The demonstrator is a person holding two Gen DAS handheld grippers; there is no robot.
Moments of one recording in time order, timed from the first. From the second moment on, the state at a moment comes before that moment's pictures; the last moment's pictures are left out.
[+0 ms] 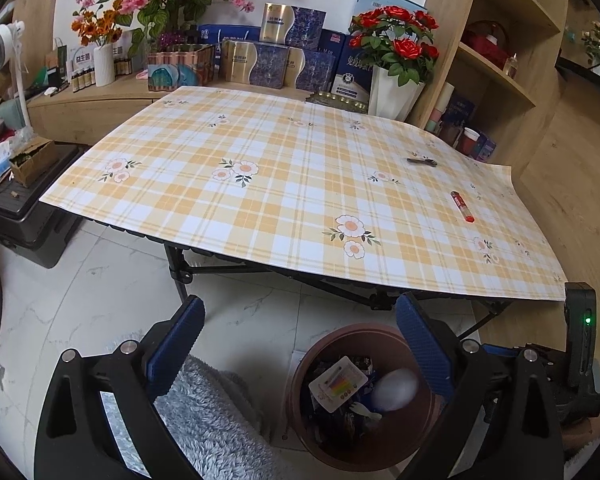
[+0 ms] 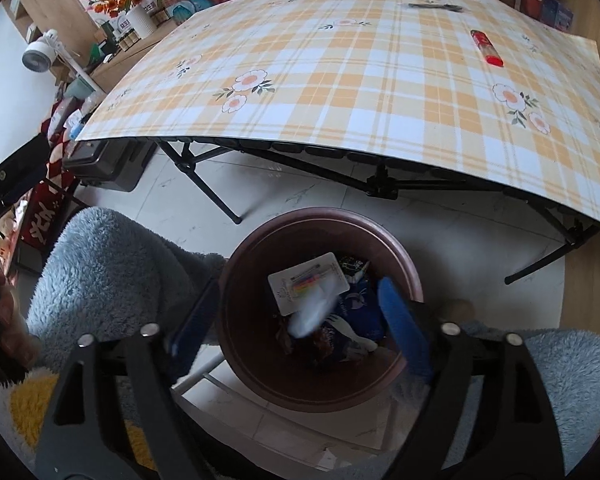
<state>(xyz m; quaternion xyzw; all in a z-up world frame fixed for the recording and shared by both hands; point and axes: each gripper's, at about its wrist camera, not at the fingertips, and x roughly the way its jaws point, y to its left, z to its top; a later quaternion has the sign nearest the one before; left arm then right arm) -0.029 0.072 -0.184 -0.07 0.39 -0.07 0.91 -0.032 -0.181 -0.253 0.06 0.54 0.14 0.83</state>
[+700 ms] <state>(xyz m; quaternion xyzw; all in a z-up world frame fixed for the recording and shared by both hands) -0.020 0.068 -0.193 -0.07 0.42 -0.07 0.90 -0.015 -0.213 -0.229 0.07 0.49 0.10 0.86</state>
